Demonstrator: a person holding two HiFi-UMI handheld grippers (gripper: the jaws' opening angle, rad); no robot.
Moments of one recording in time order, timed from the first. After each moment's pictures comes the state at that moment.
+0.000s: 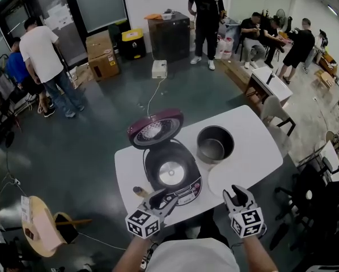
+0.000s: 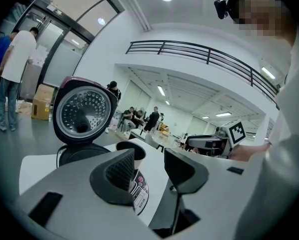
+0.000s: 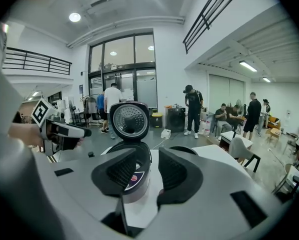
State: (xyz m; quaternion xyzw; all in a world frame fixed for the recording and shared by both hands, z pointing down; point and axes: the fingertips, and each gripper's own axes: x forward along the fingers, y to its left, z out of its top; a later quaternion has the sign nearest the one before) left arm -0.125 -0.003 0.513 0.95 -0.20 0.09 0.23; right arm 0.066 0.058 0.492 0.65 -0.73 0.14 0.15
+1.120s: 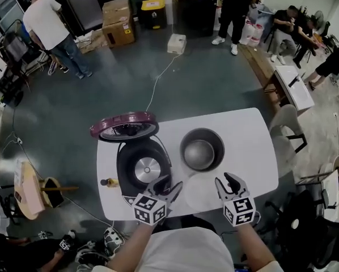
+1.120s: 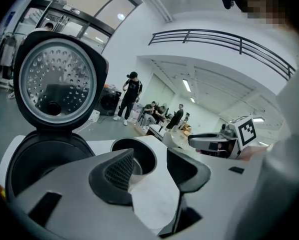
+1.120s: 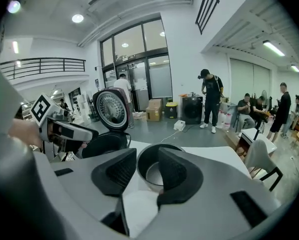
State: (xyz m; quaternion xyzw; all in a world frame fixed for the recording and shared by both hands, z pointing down) left arm 0.079 -0.091 0.577 0.89 -0.33 0.13 0.29; right arm 0.239 -0.076 0.559 0.54 -0.80 0.18 0.19
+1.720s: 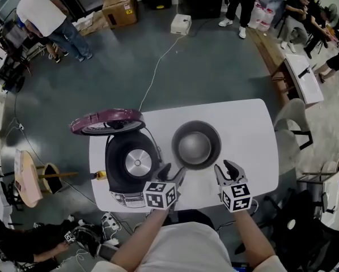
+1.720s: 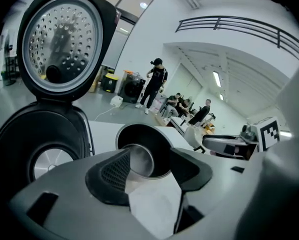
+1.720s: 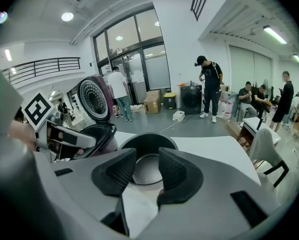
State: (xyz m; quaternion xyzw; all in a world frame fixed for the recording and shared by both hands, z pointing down) left arm 0.132 -0.141 0.661 0.80 -0.43 0.19 0.38; right arm 0.294 -0.135 0.632 0.53 -0.79 0.23 0.21
